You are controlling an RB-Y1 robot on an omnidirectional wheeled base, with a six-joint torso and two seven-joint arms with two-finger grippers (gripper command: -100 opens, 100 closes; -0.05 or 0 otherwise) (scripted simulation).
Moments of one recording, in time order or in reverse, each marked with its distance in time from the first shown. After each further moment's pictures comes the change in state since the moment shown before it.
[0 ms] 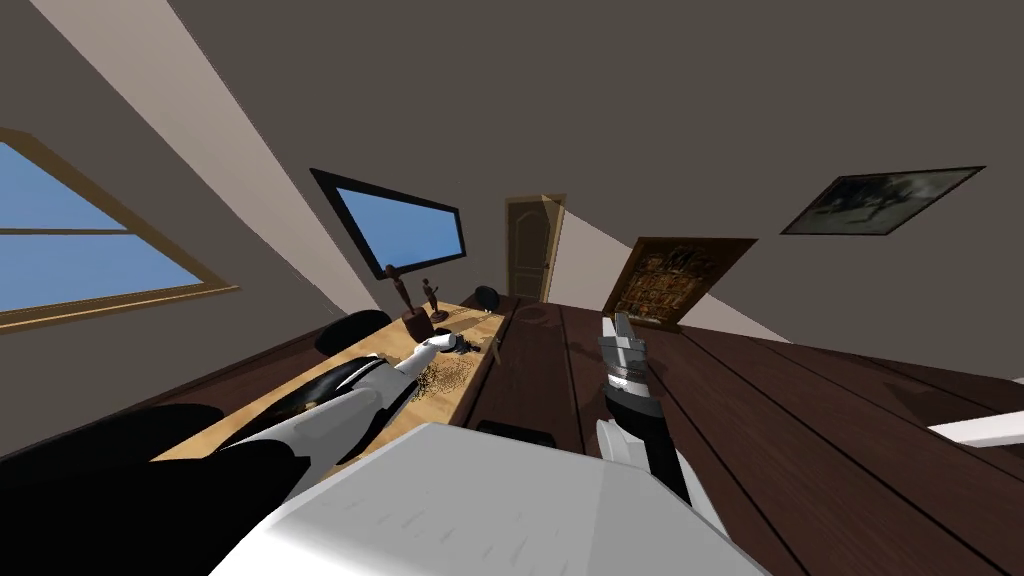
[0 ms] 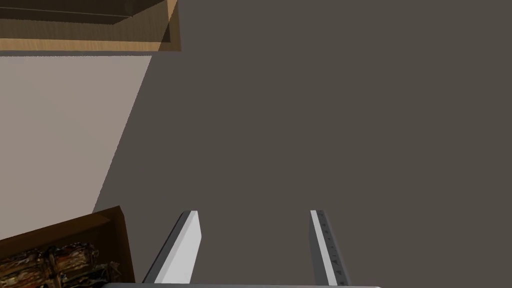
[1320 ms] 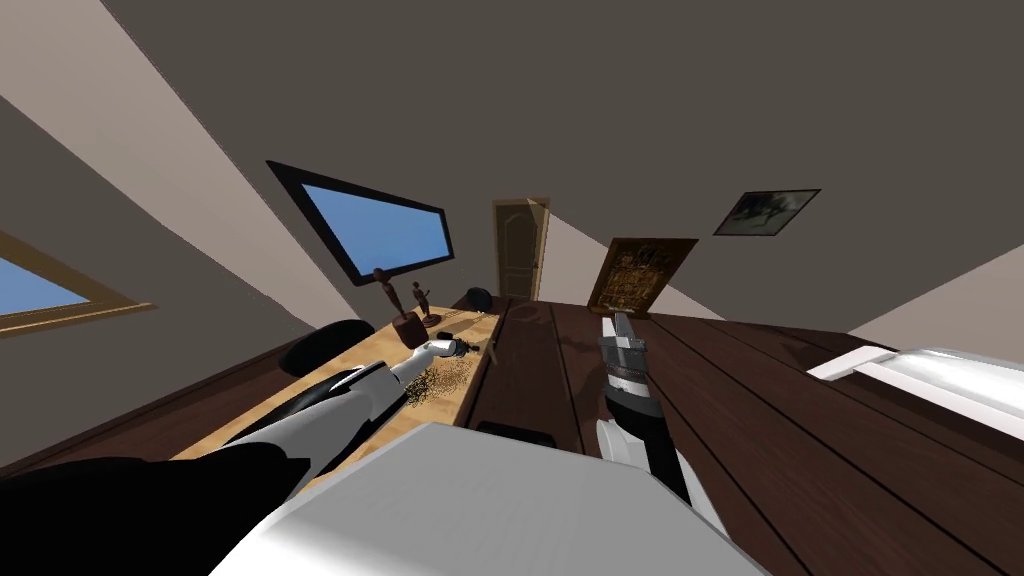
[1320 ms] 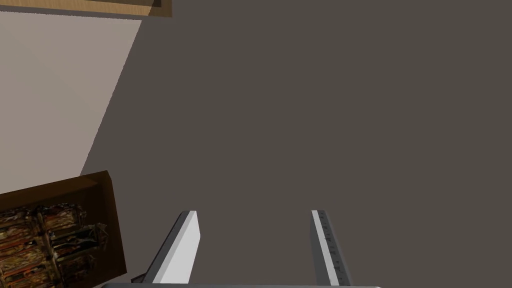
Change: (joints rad) left arm 0.032 0.061 -0.254 -0.055 0.045 -0.085 0.302; right arm 0.000 0.000 0.000 0.000 0.000 0.000 0.000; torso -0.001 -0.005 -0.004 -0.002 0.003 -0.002
